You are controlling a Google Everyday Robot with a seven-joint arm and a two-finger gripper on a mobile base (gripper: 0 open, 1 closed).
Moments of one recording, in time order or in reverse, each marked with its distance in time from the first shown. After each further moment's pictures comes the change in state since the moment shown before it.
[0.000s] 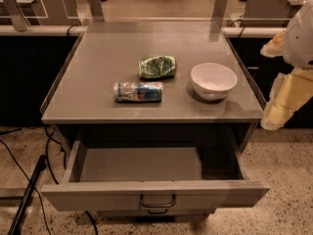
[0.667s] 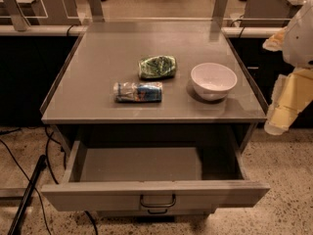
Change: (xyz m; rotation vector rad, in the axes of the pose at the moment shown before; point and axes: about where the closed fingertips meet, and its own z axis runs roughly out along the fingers) arm 0.000 0.000 0.000 0.000 -0.001 -0.001
